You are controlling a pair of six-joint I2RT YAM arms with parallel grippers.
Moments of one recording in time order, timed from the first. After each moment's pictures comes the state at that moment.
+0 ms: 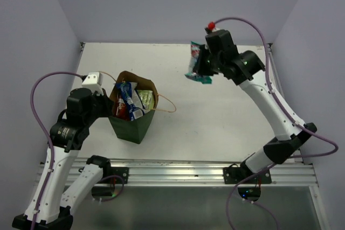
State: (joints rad) left arm -0.23 0.69 0.98 -0.82 -0.03 -0.28; right arm 0.56 1.47 1.65 -1.02 0.17 0.59
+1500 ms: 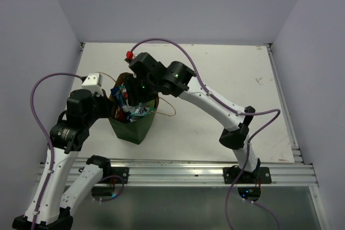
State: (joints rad) left arm -0.23 0.68 0.97 -0.82 -0.04 -0.28; right arm 1.10 2.09 2.49 -1.22 0.03 0.58
